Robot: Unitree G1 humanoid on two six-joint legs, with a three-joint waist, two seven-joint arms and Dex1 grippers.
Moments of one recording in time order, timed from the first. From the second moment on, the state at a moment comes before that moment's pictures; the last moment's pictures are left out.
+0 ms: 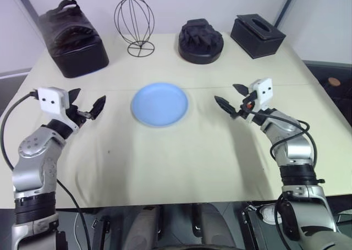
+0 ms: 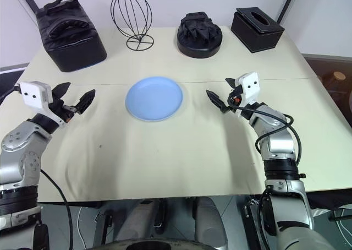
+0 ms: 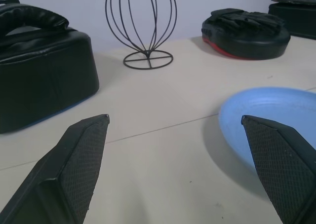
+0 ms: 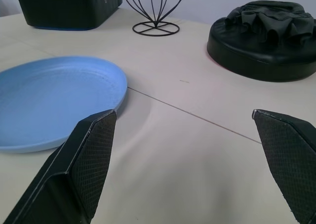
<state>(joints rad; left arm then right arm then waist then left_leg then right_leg) -0.24 0.55 0.37 -0.08 -0.43 0.32 -0.52 -0.52 -0.45 -0.12 0.25 0.30 0.18 0.68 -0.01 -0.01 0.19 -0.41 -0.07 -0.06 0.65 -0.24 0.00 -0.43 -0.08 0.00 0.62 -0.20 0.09</state>
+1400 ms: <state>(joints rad) -0.24 0.55 0.37 -0.08 -0.42 0.32 -0.52 -0.51 -0.46 -0.12 0.25 0.30 0.18 0.68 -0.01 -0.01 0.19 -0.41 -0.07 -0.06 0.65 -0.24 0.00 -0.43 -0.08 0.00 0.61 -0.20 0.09</state>
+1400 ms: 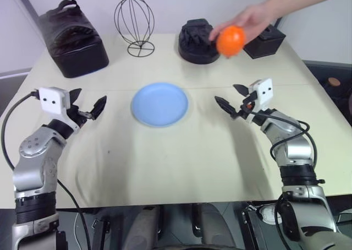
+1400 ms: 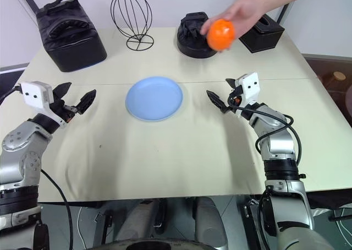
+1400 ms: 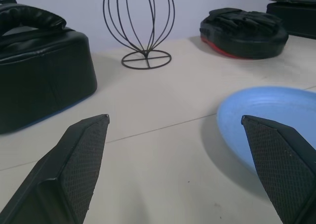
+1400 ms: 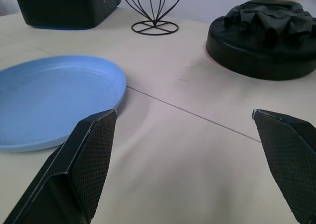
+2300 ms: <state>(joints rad) -0.54 0.70 0.15 -0.19 -0.67 0.53 -0.94 -0.50 -0.46 -0.13 0.15 0.30 0.23 0.65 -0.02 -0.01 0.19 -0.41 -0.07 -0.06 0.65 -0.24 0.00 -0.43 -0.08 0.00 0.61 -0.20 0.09</state>
